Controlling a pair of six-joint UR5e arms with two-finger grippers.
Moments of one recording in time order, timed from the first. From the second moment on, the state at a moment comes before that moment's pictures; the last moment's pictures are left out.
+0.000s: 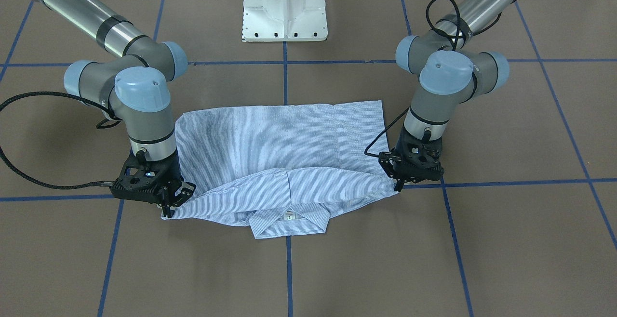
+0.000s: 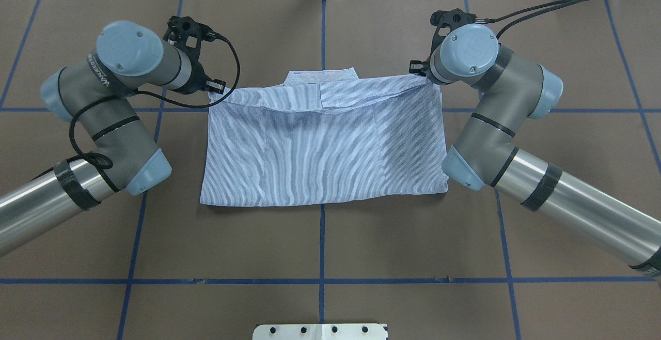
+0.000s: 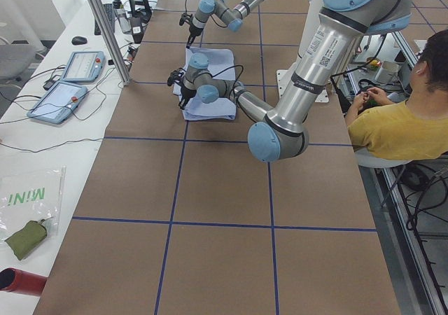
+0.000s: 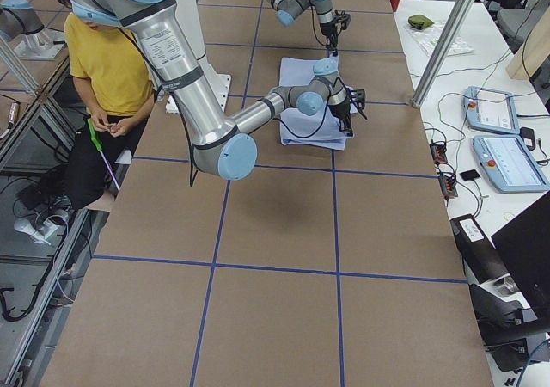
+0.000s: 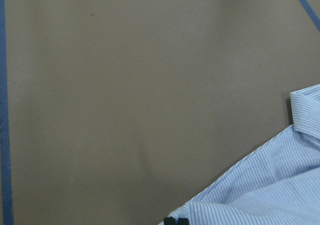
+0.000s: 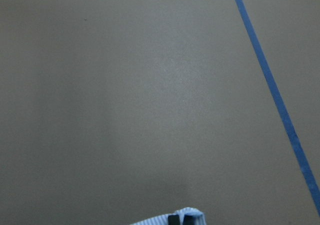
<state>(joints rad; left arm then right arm) -0.77 -2.12 -1.45 -2.05 -1.80 -0.76 0.75 -0.97 1.41 -1.23 1.62 1.18</state>
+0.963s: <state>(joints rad) -0.79 -2.12 -1.44 -2.12 -1.91 -0.70 0.78 -0.94 1.42 -1.24 1.72 1.17</state>
